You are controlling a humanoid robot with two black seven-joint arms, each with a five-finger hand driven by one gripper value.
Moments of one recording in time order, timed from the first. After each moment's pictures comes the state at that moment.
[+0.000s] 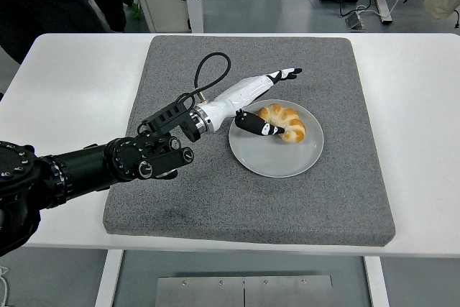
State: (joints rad) left arm -1.11 0.00 0.14 -0.72 0.72 0.34 -0.53; right arm -0.09 0.00 0.00 0.14 -0.11 0.03 0.41
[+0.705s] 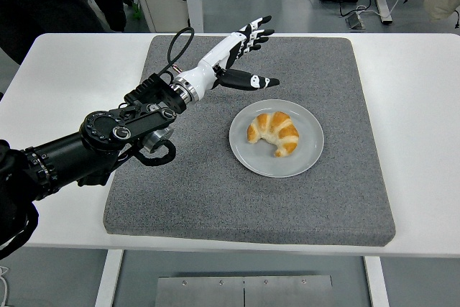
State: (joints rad) left arm -1.10 0.07 -0.09 -0.71 0.39 0.10 -0.52; right arm -0.09 0.00 0.00 0.14 -0.11 0.03 0.41
